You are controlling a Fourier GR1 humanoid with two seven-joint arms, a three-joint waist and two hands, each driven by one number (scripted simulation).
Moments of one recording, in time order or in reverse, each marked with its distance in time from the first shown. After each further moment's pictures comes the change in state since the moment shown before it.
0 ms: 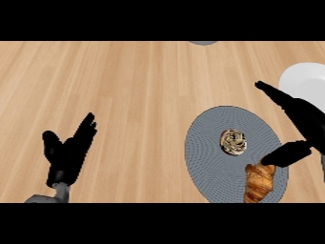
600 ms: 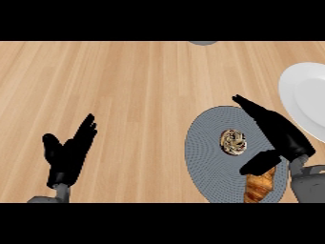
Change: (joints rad) left arm 0.009 -0.030 0.035 0.020 -0.034 -0.043 -0.032; right arm 0.030 0.160 0.053 0.027 0.133 0.036 0.038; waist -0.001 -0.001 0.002
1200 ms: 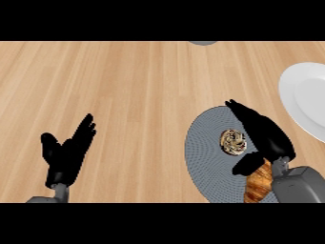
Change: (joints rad) left arm 0.005 -0.018 0.031 -0.009 -0.020 -0.024 0.017; right arm 0.004 0.085 0.038 0.056 0.201 -0.021 0.044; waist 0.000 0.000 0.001
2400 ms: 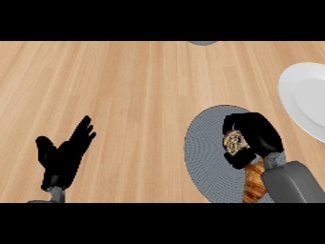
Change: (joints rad) left arm 0.027 -0.024 0.048 -0.021 -0.034 -0.060 0.006; right arm -0.033 0.056 -0.033 0.198 0.227 -0.135 -0.283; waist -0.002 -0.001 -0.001
